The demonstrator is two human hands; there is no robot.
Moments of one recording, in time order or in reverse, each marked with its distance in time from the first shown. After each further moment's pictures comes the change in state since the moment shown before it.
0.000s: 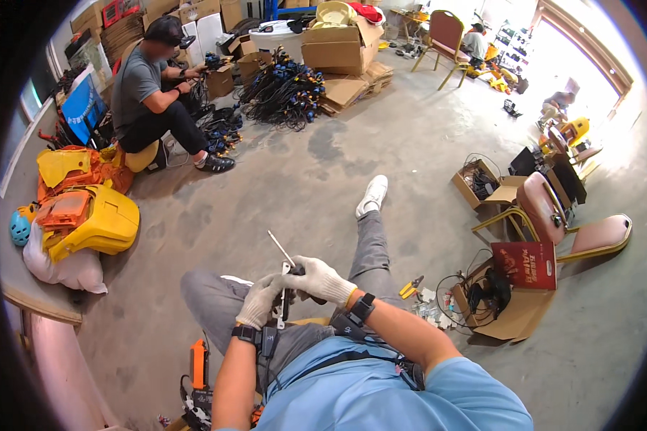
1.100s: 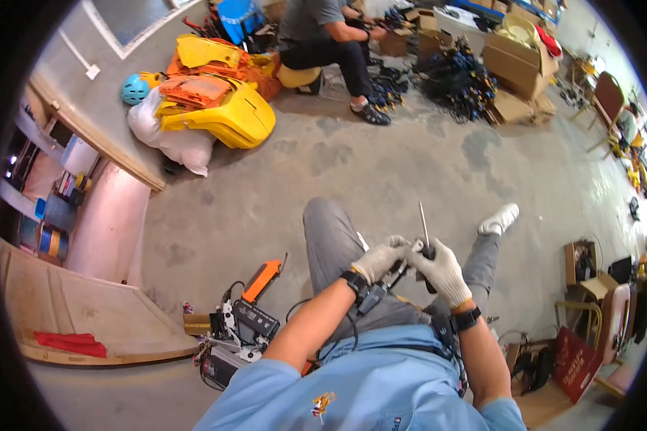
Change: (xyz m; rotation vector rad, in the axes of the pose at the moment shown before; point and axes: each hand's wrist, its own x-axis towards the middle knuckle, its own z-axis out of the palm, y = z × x) left_hand 0.014 -0.032 -0.012 -0.126 0.131 0.065; right_hand -0.001 -0.006 0.025 -0.116 0.061 -0.043
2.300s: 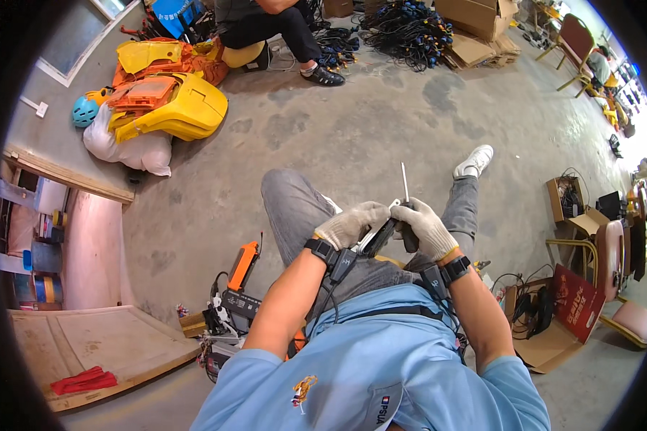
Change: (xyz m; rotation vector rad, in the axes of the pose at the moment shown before) left_hand -0.011 0.022 0.010 -0.090 -0.308 -0.113; right_hand 0.009 0.046 -0.019 0.390 -0.026 0.160
